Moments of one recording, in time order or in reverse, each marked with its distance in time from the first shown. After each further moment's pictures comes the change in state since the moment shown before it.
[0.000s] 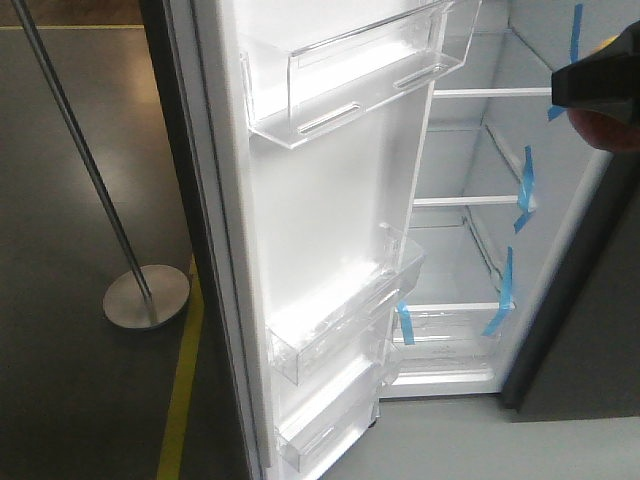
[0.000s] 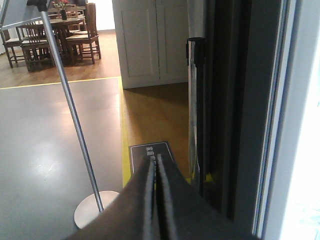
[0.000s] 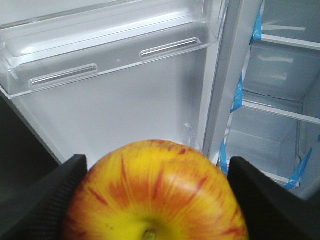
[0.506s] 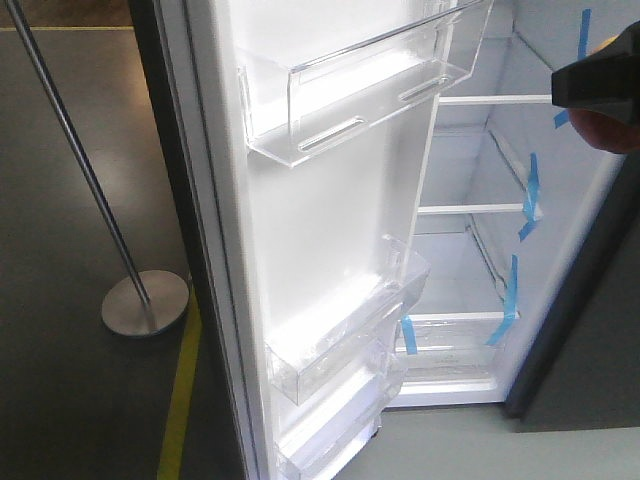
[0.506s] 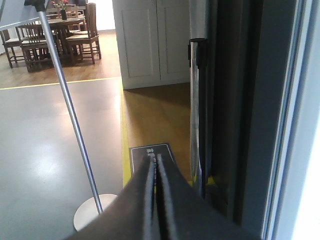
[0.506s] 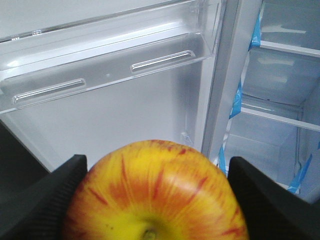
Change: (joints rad) left arm 0.000 0.000 0.000 0.000 0.000 0.000; right arm 0.000 0.000 0.000 0.000 0.000 0.000
